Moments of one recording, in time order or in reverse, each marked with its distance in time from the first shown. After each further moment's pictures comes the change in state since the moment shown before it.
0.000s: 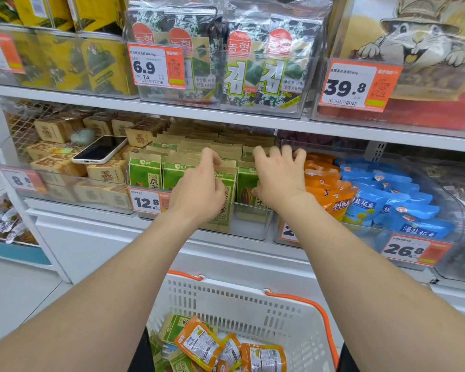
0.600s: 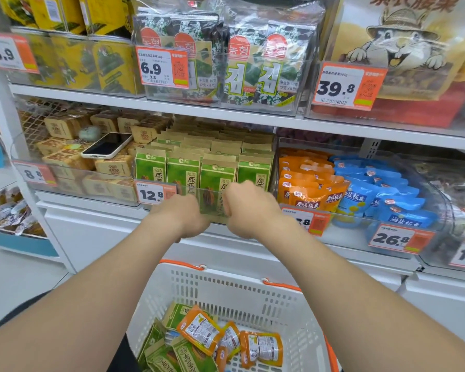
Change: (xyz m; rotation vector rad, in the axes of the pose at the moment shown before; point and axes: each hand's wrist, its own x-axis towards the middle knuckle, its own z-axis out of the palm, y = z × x) left_hand -0.038 -0.014 -0.025 0.438 -0.577 -0.294; right_hand -0.074 -0.050 -0.048 0.375 -0.308 -0.194
